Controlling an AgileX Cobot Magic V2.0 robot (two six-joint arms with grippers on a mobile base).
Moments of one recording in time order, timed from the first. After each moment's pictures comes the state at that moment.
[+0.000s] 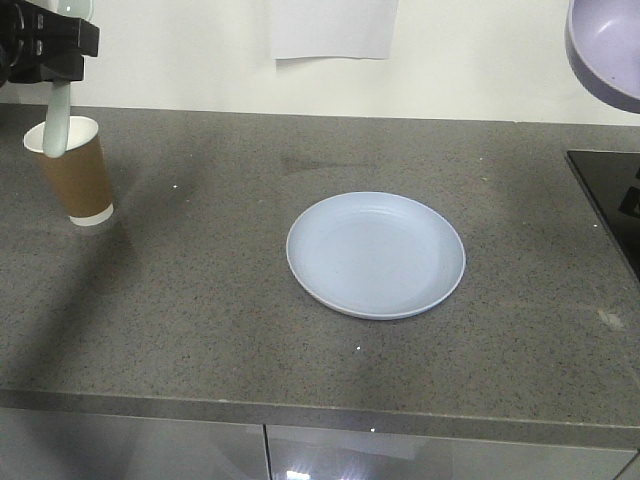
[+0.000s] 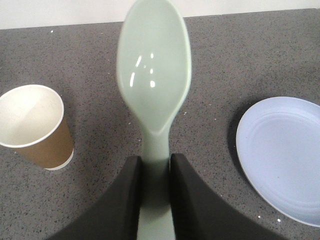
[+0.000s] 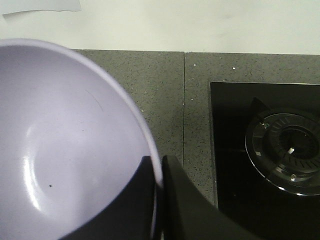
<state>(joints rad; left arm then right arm) -0.15 1.48 -1.68 -0.13 0.99 -0.01 -0.19 1.36 -1.70 0.18 1.07 -0.14</state>
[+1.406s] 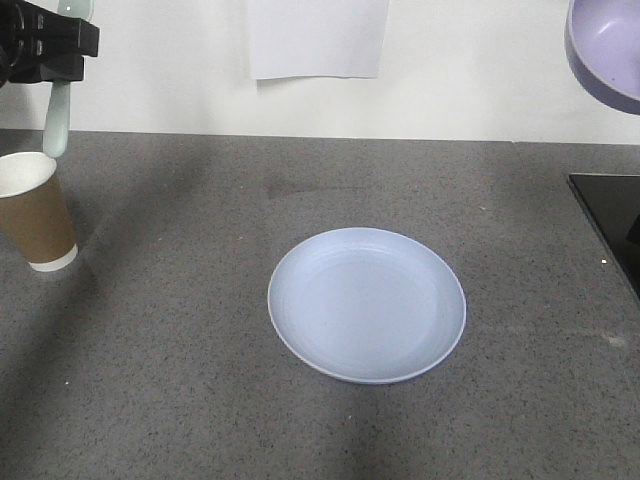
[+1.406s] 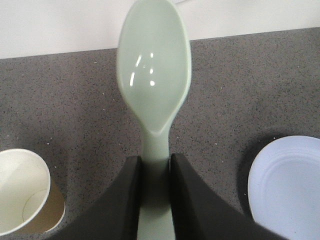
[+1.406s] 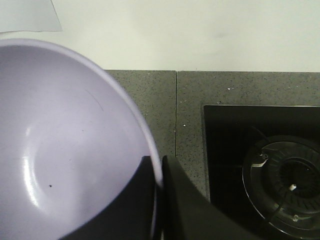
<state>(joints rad) -0.15 1.48 -1.68 -0.13 0.99 0.00 -0.19 1.36 -1.70 0.18 1.08 -0.14</state>
